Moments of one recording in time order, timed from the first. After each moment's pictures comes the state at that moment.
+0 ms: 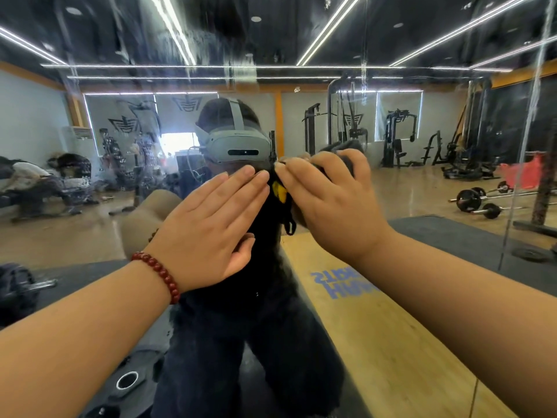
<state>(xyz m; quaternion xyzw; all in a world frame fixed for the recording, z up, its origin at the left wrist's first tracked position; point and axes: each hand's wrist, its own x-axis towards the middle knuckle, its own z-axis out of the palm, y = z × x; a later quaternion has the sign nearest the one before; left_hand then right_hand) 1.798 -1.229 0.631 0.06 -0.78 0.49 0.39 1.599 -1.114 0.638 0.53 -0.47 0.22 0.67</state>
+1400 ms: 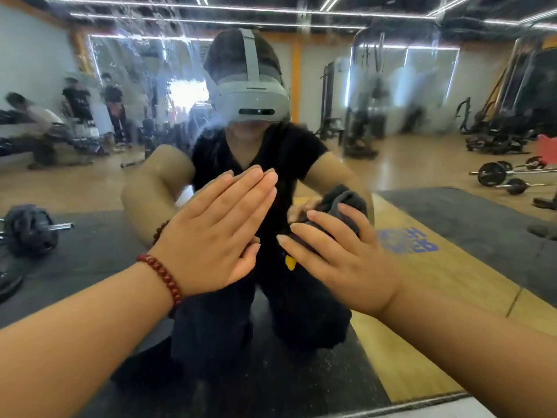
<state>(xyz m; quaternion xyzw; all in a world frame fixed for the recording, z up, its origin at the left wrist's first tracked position) 1.831 -1.239 0.541 0.08 -0.79 0.49 0.35 1.610 -1.123 0.493 0.64 -0.43 0.17 0.62</state>
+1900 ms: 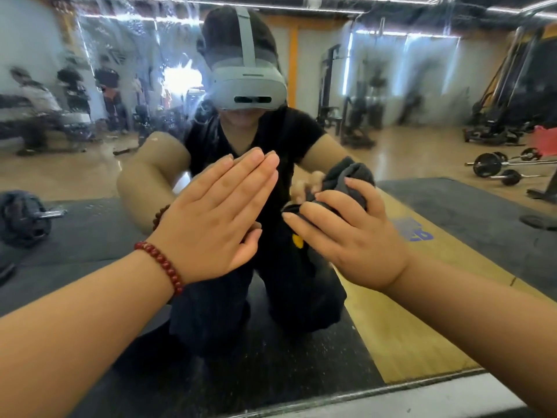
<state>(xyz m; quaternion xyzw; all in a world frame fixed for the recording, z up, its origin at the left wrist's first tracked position) 1.830 -1.237 0.530 0.09 -0.80 0.48 0.36 1.610 -1.118 0.502 0.64 -0.40 0.17 0.63</state>
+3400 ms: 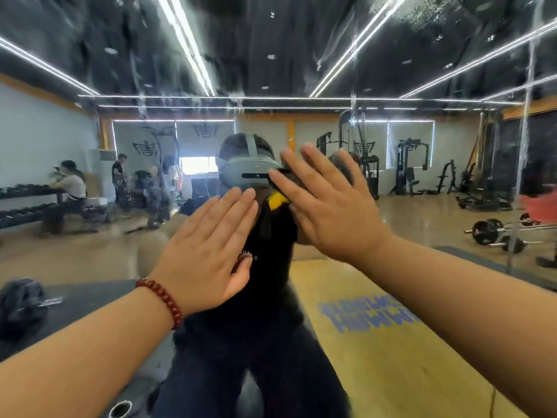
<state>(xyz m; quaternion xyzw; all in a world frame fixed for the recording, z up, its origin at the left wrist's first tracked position) 1.789 -1.216 0.640 0.14 -0.77 0.48 0.40 1.571 -1.114 0.675 0.56 -0.48 0.19 0.65</state>
